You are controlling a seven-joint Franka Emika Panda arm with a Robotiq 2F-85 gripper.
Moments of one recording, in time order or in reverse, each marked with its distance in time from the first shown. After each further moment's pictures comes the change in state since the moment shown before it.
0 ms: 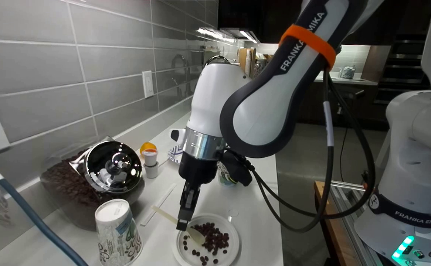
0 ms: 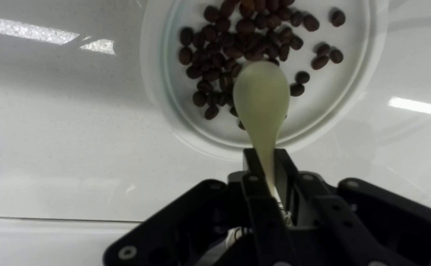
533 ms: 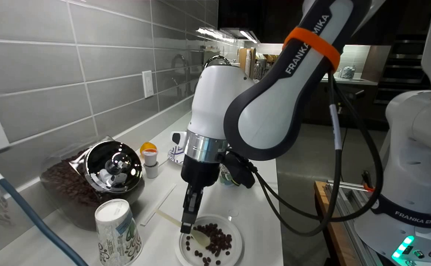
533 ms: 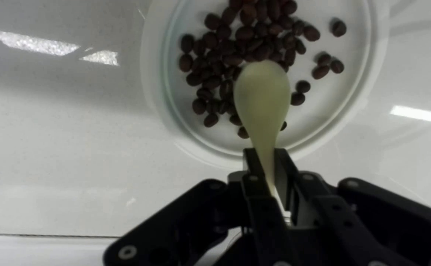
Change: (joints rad) arm 0.009 -0.002 -0.007 -0.007 -0.041 -0.025 0.048
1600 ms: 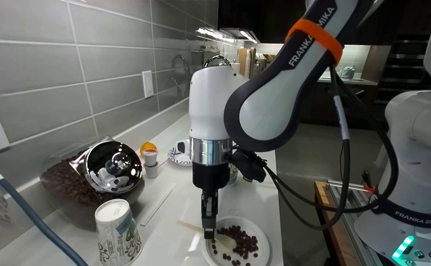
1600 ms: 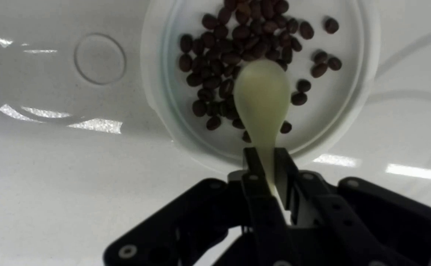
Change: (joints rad) arm 0.017 -0.027 -0.036 0.012 -0.058 -0.255 0.058
